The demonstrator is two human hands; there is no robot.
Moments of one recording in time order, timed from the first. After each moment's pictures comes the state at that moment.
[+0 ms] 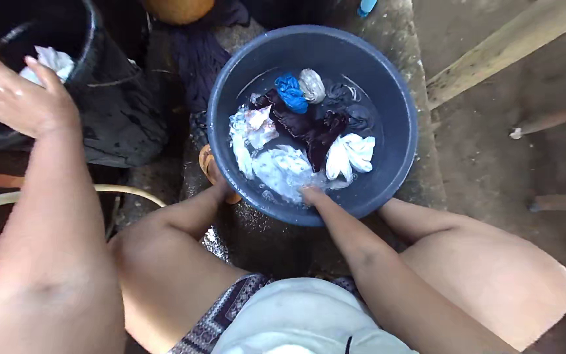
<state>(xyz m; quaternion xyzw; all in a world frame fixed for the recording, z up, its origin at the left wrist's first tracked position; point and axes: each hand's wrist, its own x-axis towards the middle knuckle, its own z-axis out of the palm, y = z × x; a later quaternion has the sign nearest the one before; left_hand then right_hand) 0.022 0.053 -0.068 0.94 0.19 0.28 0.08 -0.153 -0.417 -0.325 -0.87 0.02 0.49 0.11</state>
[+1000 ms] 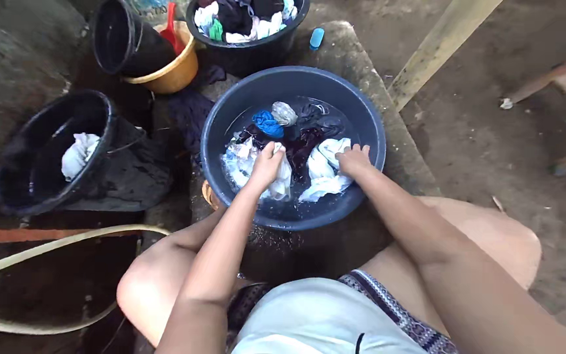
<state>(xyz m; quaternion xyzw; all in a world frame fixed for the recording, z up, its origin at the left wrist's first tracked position) -0.103 -0.279 -0.103 0.82 -0.15 -0.21 0.51 -0.157 -0.549 -0.185 -0.97 0.12 0.18 0.13</state>
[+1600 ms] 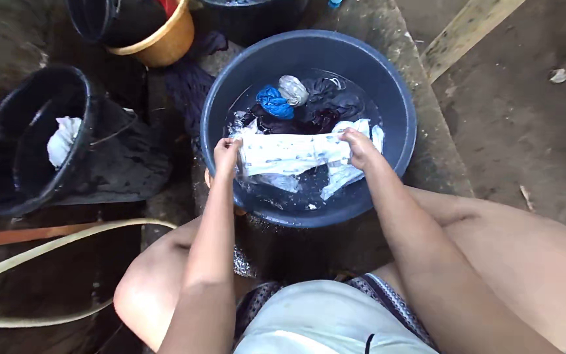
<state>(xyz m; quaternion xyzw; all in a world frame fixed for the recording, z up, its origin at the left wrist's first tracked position) -0.014 -0.198 -0.210 0.80 0.11 -0.09 0.58 -0.120 -0.528 -0.226 -0.67 0.29 0.04 0.68</state>
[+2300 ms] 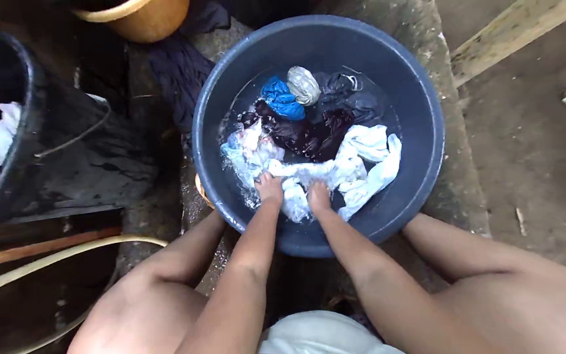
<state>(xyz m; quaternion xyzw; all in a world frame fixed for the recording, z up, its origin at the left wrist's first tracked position) -0.051 -0.289 -0.350 0.93 -0.09 -0.34 0.06 -0.117 -0.428 -0.363 -0.91 0.21 0.28 0.21</state>
